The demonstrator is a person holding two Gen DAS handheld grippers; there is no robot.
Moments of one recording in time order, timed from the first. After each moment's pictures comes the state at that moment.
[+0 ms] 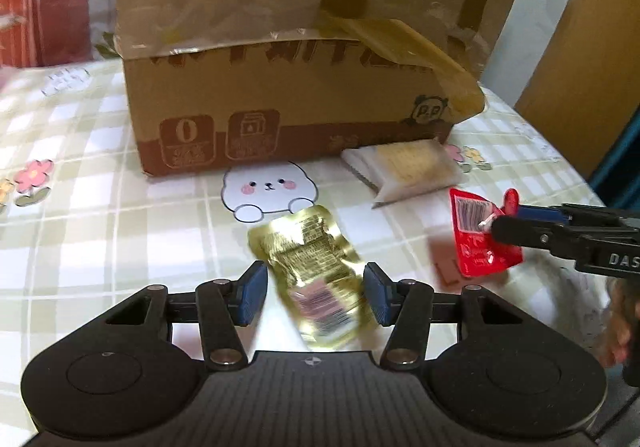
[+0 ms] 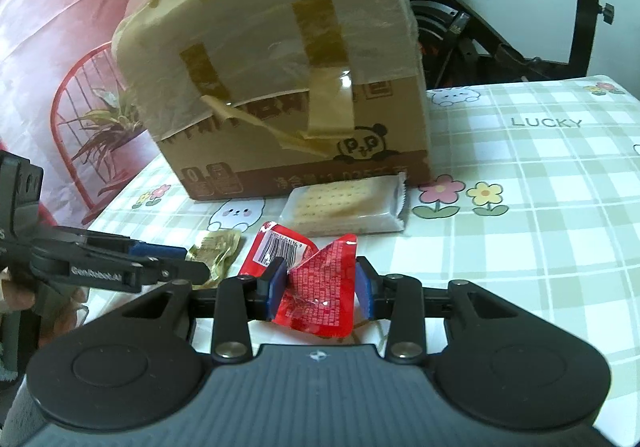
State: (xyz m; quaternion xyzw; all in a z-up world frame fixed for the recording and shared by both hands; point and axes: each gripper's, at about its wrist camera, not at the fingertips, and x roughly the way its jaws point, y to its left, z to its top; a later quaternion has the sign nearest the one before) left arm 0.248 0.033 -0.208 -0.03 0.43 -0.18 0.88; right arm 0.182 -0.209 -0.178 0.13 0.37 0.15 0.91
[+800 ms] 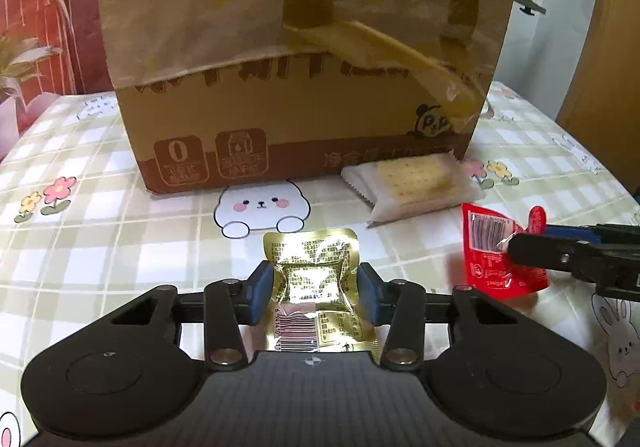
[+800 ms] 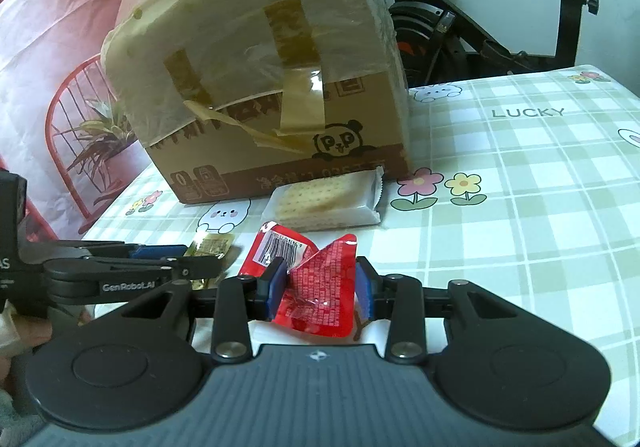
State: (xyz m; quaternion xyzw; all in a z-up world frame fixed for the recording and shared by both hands) left arm 0.240 -0.011 -0.204 0.00 0.40 -0.10 0.91; right arm 0.175 -0.226 -0.184 0.14 0.37 0.14 0.91
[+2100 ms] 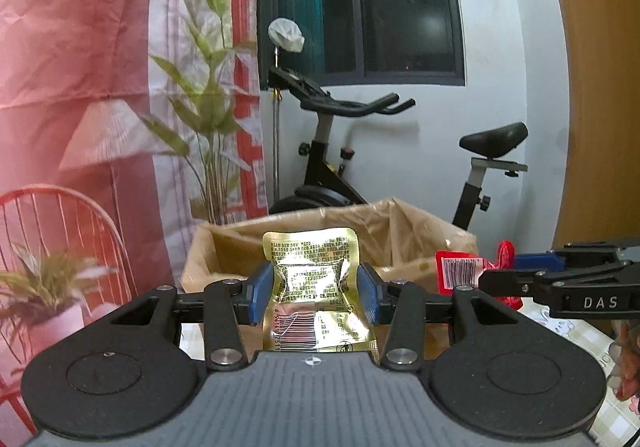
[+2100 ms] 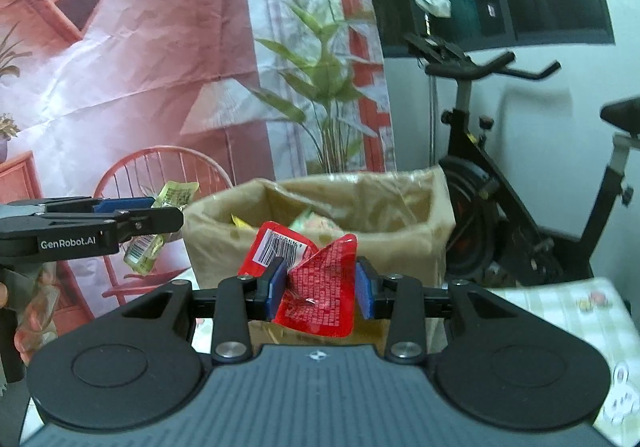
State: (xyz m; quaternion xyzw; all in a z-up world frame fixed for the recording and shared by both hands) left arm 0.213 -0.012 -0.003 0.03 0.16 -0.07 0.98; right arm 0.205 -0.212 -0.019 0.05 0.21 0.19 0.96
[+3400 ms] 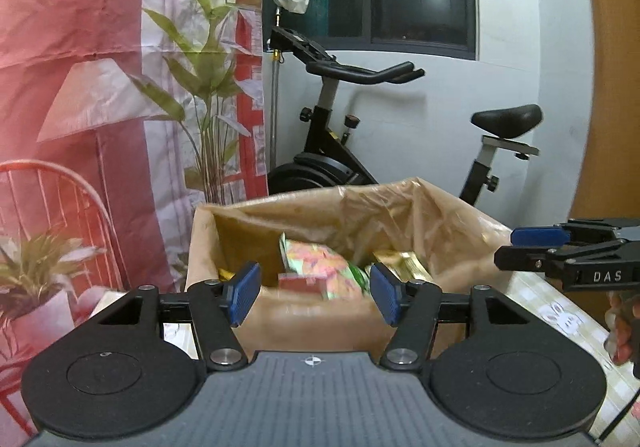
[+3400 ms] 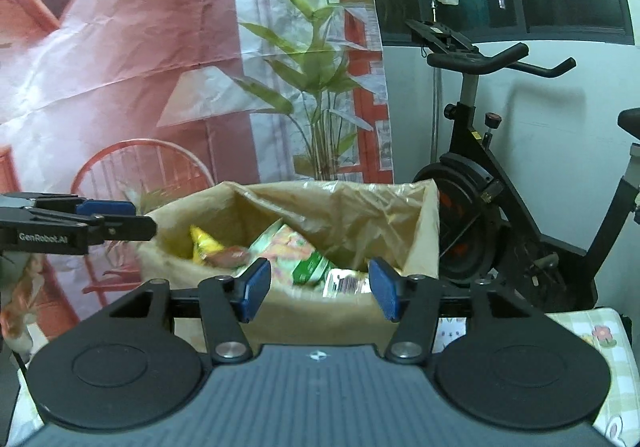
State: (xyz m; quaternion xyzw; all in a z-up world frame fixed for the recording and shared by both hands) left arm 0.268 0.025 -0.010 0.02 0.22 -0.10 0.97; right arm 0.275 -0.235 -0.027 0.04 0.23 0.20 0.95
